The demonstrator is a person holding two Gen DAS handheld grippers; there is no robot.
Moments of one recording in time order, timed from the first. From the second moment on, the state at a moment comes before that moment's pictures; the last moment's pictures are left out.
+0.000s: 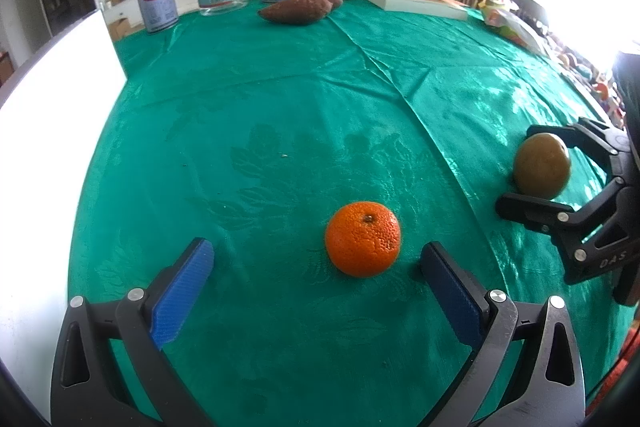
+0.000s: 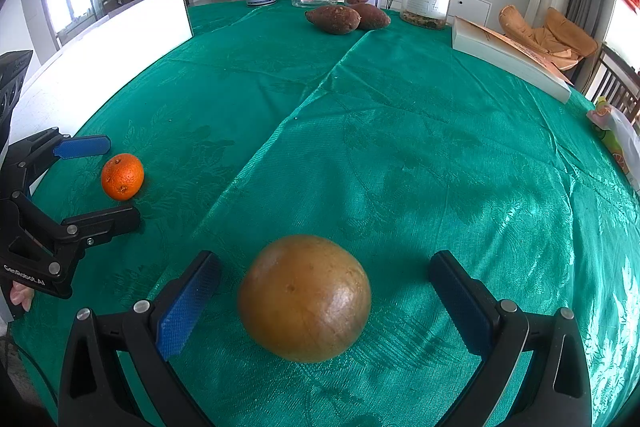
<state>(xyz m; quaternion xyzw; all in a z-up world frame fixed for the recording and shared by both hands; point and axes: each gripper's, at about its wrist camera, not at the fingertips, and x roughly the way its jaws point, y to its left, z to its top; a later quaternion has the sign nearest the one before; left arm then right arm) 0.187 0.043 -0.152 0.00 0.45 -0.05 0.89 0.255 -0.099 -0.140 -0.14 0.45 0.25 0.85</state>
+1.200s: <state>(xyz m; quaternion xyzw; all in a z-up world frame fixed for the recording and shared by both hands) 0.052 0.117 -0.015 -0.24 0.40 -0.16 0.87 0.223 -0.045 -0.014 0.07 0.50 0.28 0.81</state>
